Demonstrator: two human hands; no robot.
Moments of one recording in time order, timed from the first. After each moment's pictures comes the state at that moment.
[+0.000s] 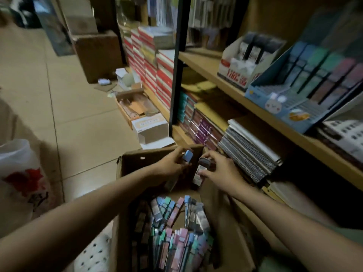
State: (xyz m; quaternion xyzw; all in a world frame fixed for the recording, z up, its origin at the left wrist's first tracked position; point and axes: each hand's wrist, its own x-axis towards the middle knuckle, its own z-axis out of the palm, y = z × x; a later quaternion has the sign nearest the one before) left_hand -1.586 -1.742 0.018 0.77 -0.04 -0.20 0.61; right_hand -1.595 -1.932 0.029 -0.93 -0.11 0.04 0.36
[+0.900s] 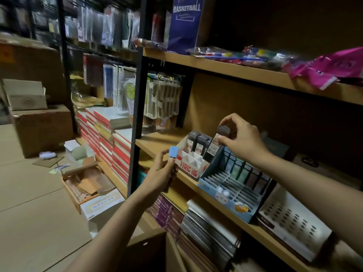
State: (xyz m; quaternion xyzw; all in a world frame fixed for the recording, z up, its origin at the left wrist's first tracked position) left_hand -1.479 -1.782 0.201 0.62 -0.15 -0.06 0.76; right_hand -1.487 -1.999 0.323 -0.92 -0.08 -0.28 0.24
